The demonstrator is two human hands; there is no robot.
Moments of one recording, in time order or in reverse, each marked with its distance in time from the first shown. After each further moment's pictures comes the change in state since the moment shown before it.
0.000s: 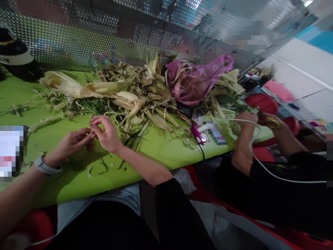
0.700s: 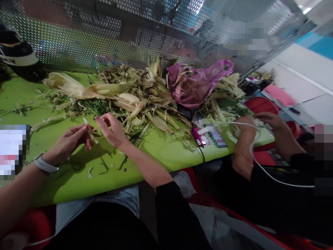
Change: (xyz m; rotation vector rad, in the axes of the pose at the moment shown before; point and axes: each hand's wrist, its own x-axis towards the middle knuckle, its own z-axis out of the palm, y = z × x) left_hand 0.002 0.002 0.001 -0.564 0.080 -0.162; right_hand 0.011 -0.010 -0.018 -0.107 -0.093 0.167
